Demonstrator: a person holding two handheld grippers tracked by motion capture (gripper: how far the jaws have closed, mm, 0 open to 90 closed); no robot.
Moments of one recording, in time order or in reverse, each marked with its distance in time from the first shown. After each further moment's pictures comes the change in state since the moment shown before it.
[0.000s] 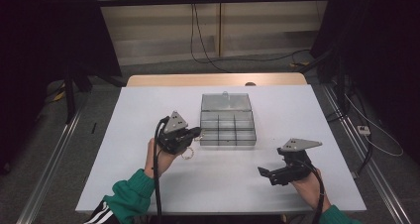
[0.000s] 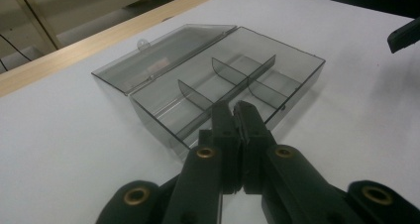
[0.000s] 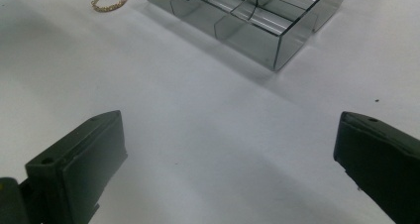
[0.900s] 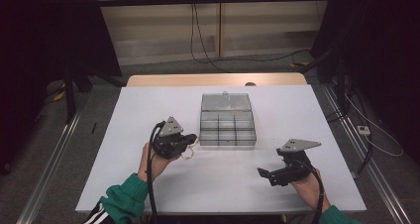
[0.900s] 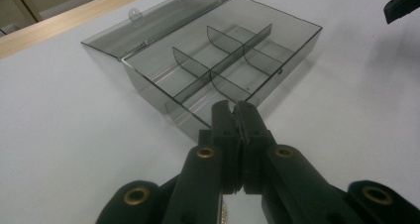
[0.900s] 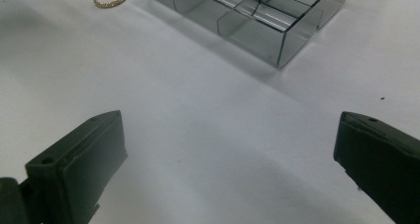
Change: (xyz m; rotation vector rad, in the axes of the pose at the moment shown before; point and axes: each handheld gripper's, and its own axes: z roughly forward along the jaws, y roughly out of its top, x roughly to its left) left arm 0.006 -0.016 -0.008 0.070 -0.037 -0.007; right arm 0.000 -0.001 0.001 0.006 0.013 0.005
